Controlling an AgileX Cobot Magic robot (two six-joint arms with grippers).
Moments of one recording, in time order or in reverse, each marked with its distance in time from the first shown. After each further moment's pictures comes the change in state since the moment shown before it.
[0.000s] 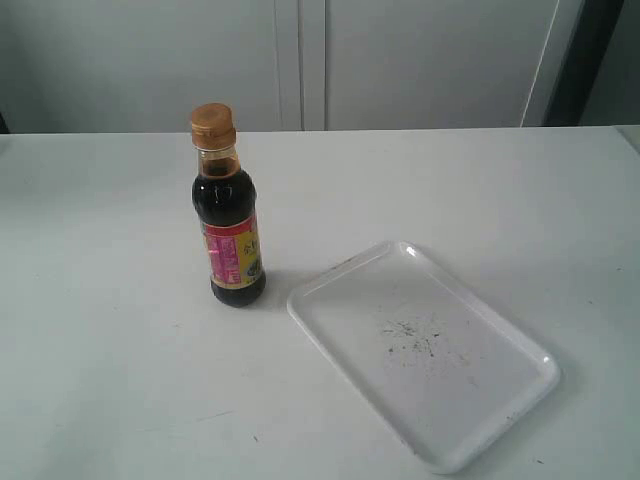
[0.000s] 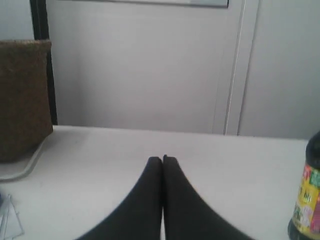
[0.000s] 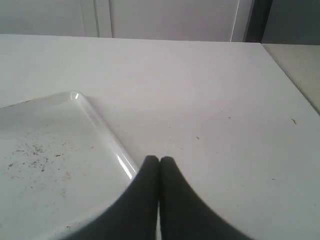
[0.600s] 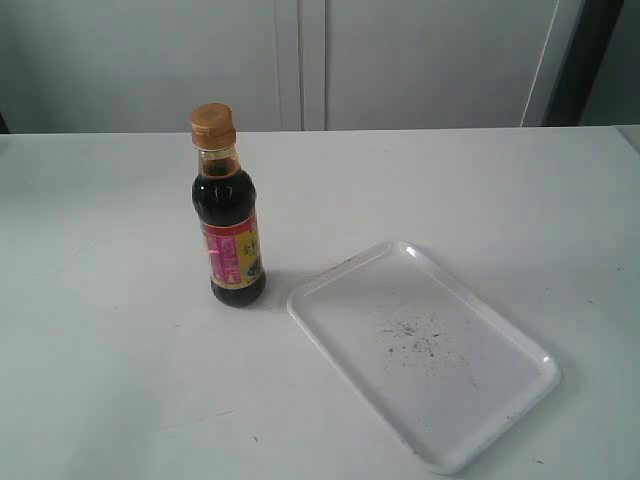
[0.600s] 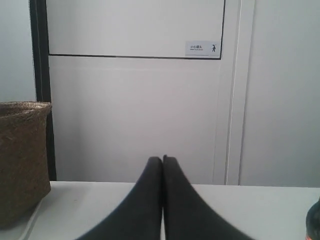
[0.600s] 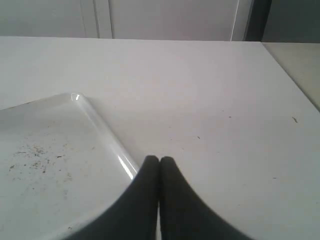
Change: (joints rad) left arm 0.000 0.203 -0.174 0.140 -0.152 -0.110; right arm 0.000 0.000 0.000 0.000 0.000 0.013
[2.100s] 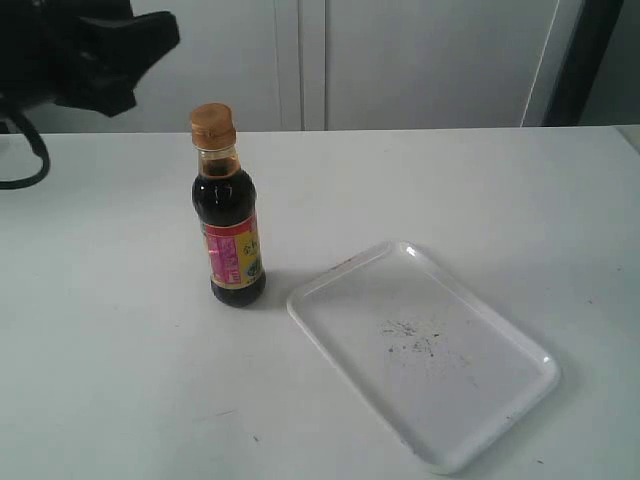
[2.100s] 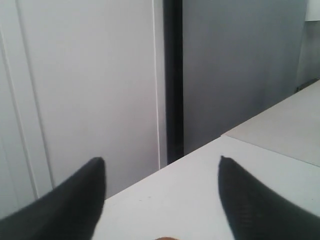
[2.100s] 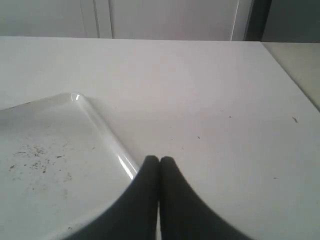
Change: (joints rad) left arm -0.226 1.081 -0.643 0.899 -0.545 -0.696; right arm 0.000 0.000 0.000 0.000 0.000 0.000
